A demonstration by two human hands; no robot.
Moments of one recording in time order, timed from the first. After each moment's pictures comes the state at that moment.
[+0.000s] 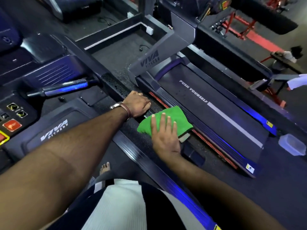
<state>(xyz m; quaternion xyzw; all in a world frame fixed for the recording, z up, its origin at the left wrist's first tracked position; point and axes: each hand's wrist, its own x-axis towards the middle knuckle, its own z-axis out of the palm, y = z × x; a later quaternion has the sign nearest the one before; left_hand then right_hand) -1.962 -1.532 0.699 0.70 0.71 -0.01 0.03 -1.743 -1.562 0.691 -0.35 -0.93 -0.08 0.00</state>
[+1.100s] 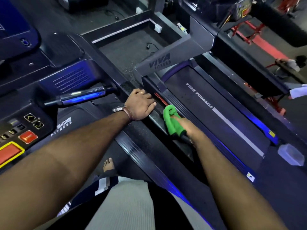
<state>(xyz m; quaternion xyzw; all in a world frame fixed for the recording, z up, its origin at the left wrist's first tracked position) -2.041 -1.546 0.687 0.67 0.73 0.12 -0.09 -1.825 -1.469 0.738 -0.54 -0.64 0.54 -0.05</state>
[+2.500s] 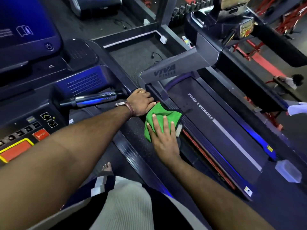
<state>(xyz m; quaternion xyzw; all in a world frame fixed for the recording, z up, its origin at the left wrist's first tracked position) -2.090 -1.547 0.692 0.68 0.73 0.05 -0.03 -1.853 -1.558 0.693 -0.19 -0.98 -0.11 0.03</state>
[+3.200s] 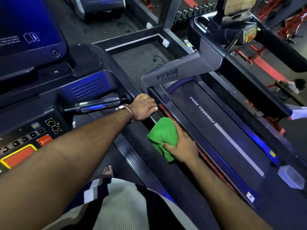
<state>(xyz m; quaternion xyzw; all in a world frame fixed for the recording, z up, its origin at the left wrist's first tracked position) -2.104 -1.545 0.685 0.68 0.72 0.11 0.07 -1.843 -1.515 0.729 -0.45 -0.87 0.17 -0.09</state>
